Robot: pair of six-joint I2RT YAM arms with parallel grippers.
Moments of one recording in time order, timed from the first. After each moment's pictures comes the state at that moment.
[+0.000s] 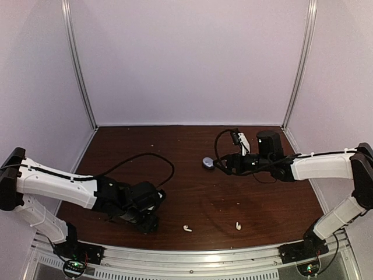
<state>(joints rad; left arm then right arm) -1.21 1.42 0.77 -0.56 -0.16 -0.56 0.58 1.46 0.75 0.29 -0.41 0.34</state>
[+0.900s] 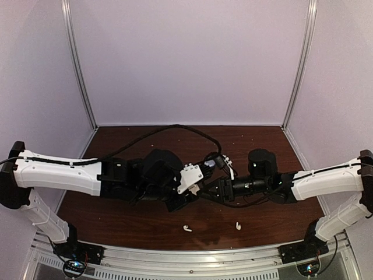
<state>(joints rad) -1.29 1.52 1.15 -0.34 -0.25 0.10 0.90 1.37 0.62 0.45 -0.58 0.62</state>
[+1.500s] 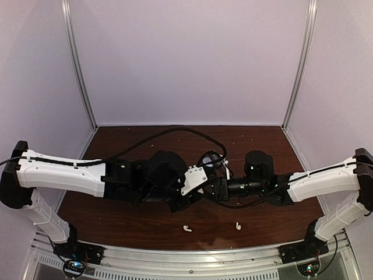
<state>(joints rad) -1.30 1.55 1.17 -0.33 -0.26 0.15 0.95 1.41 0.63 0.54 -0.52 0.70</state>
